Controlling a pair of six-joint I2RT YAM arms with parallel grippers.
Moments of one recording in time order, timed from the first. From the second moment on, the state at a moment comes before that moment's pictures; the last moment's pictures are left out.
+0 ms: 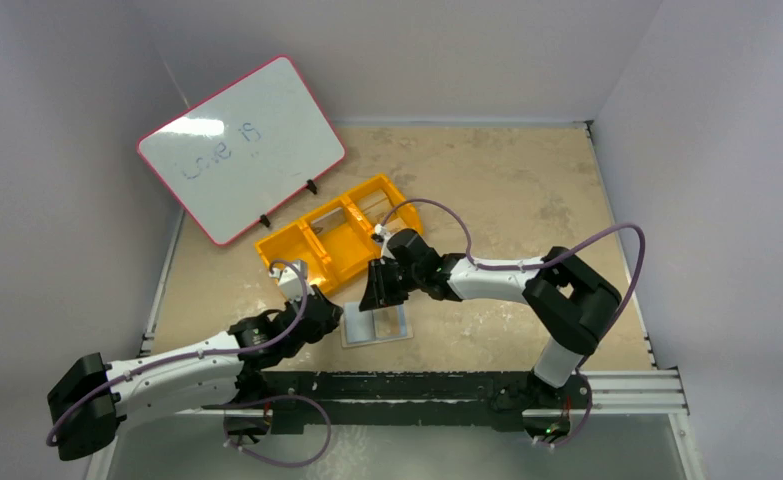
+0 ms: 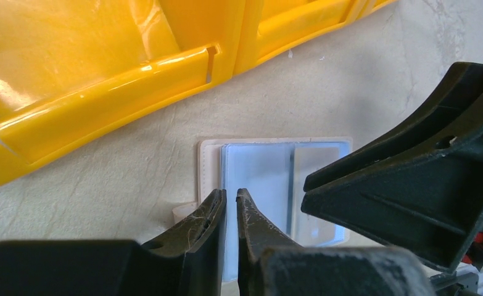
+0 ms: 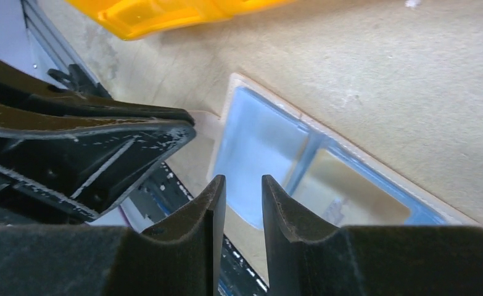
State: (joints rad) left arm -1.02 0.78 0.26 -0.23 -0.53 -1.18; right arm 0.91 1.70 0.88 0.05 -0.37 0.76
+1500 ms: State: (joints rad) left arm -1.02 0.79 0.23 -0.26 -0.55 -1.21; right arm 1.24 1.68 0.57 0.61 0.00 -0.25
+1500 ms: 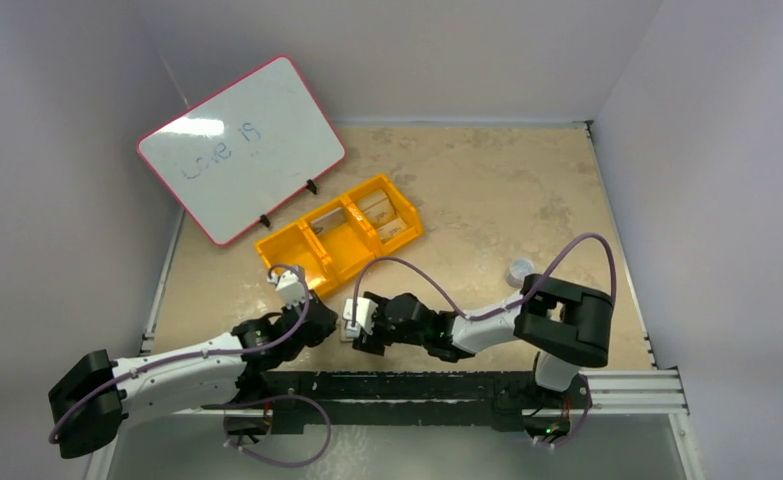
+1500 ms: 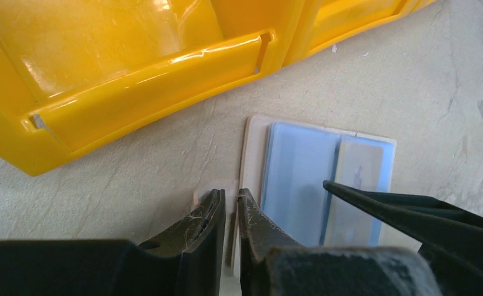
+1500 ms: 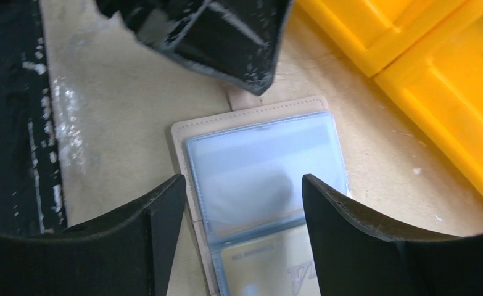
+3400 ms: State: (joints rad) left arm -0.96 0.94 0.36 -0.20 -0.62 -1.14; right arm 1.02 1.45 0.54 0.53 0.15 0.29
